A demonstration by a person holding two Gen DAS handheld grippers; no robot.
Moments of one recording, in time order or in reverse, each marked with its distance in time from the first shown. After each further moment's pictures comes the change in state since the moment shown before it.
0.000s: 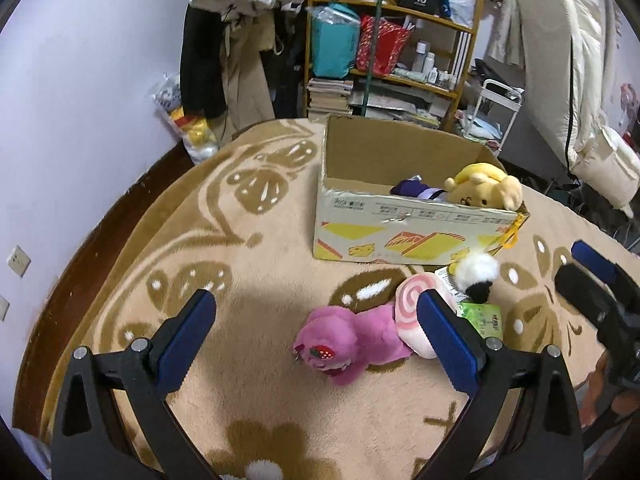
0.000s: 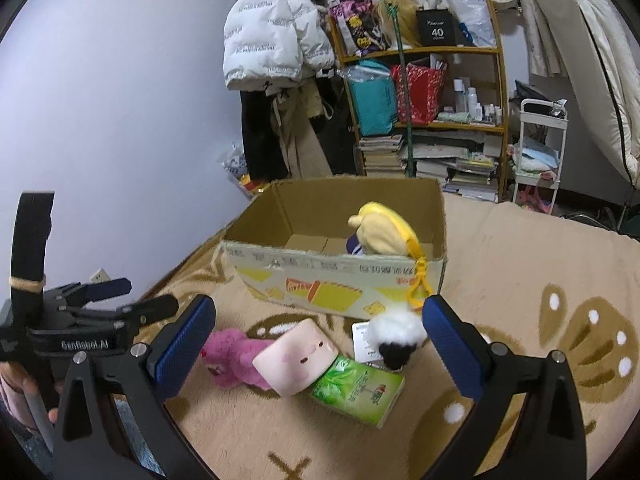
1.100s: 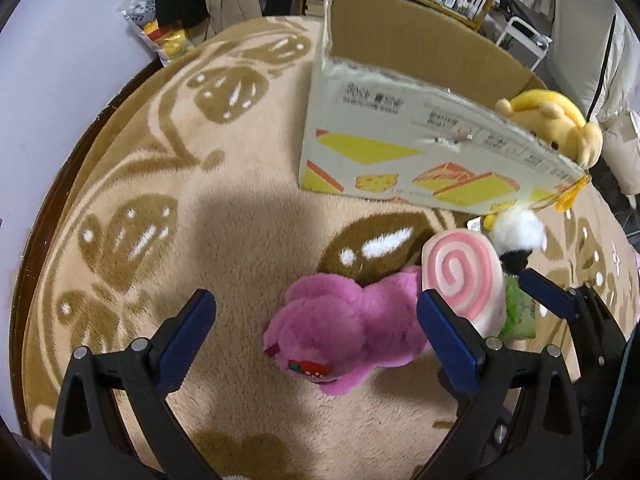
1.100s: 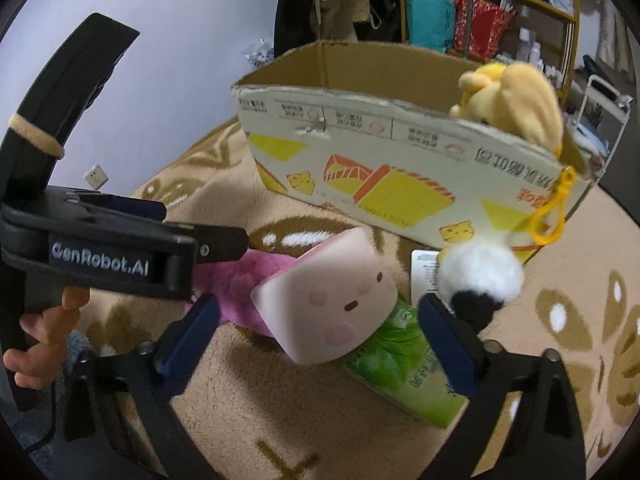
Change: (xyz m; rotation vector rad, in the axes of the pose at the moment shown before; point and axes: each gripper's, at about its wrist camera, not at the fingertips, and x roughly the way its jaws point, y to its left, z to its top) left arm 0.106 -0.001 -0.006 -0.034 0.341 -0.055; right arm 0.107 0.031 -0.050 -0.166 0.324 0.042
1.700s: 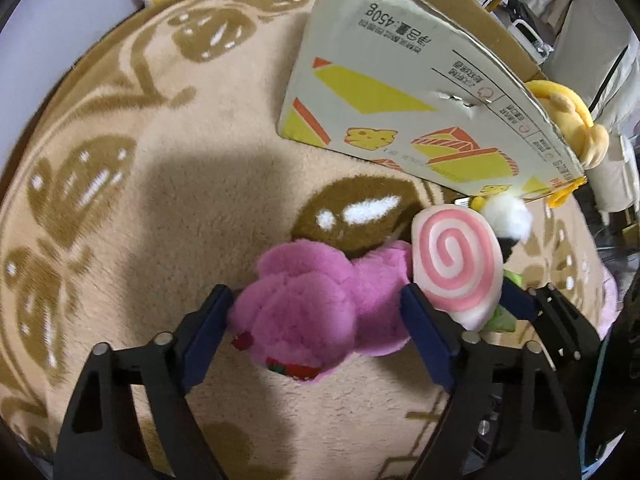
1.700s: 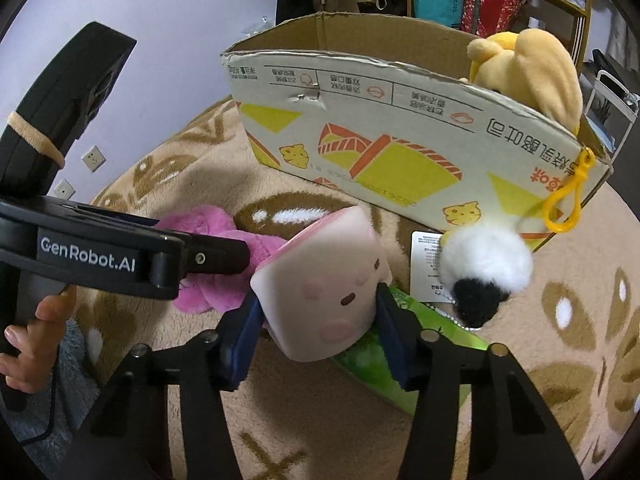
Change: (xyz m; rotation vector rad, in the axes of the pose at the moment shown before) left arm 0.030 0.012 -0.008 -0.108 0.115 -0.168; right arm 0.010 -0.002 -0.005 -0.025 0.064 -0.004
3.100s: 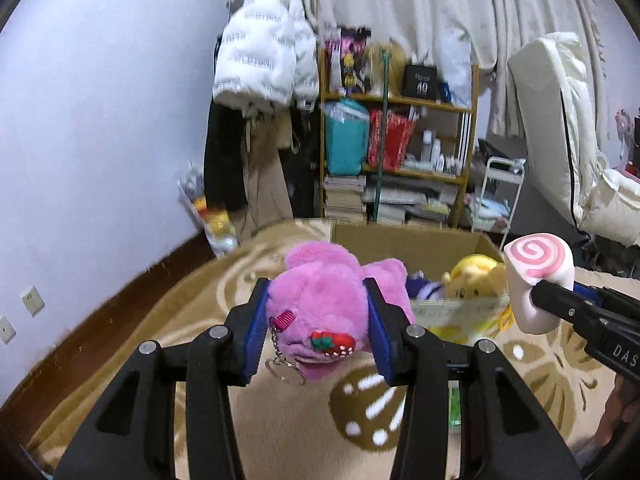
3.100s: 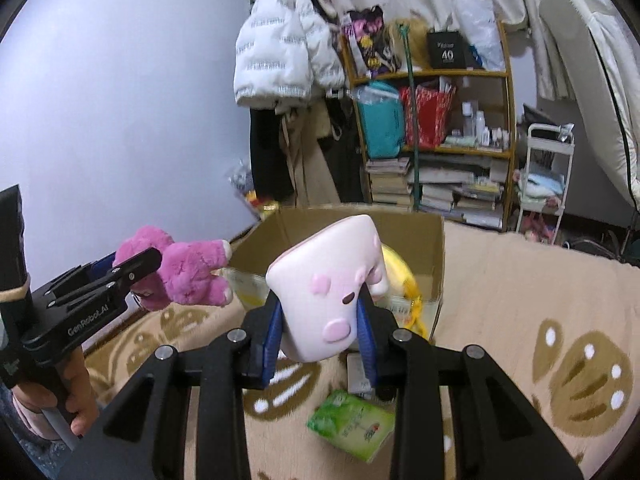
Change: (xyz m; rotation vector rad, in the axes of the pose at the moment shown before) left arm -0.160 -0.060 -0.049 0.212 -0.862 0.260; right arm -0.144 -0.036 0.014 0.151 -0.486 -0.031
